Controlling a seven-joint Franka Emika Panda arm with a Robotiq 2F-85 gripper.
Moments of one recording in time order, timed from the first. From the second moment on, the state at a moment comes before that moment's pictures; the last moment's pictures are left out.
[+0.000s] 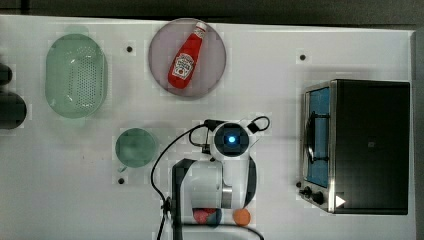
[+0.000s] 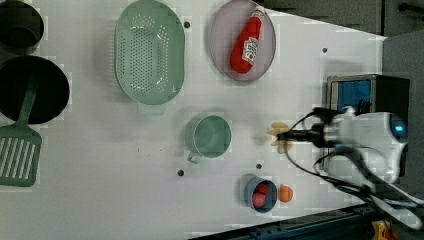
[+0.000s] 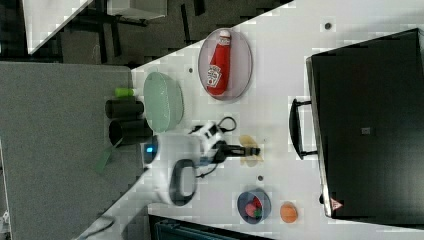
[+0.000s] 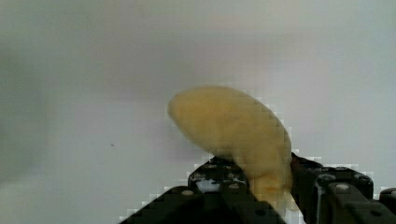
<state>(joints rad) -0.03 0.19 -0.03 -2.48 -0.05 0.97 -0.70</state>
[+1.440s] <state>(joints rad) 0.05 -0.16 0.38 -2.31 0.19 0.56 -0.09</state>
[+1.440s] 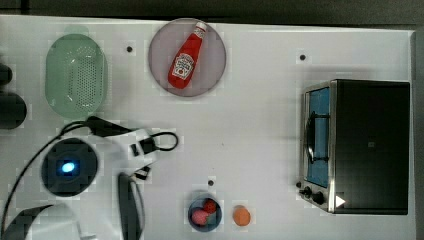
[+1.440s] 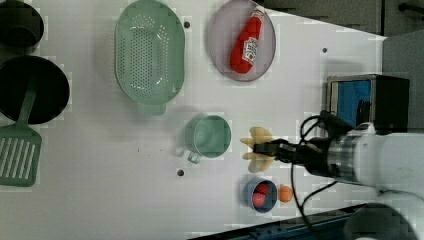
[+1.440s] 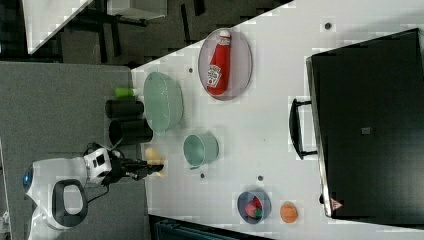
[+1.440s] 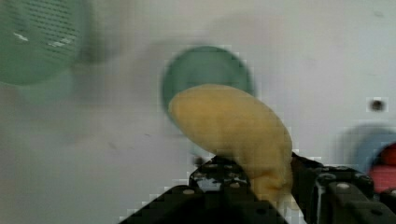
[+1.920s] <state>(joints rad) 0.07 -0.03 0.47 -2.32 0.04 0.75 0.19</state>
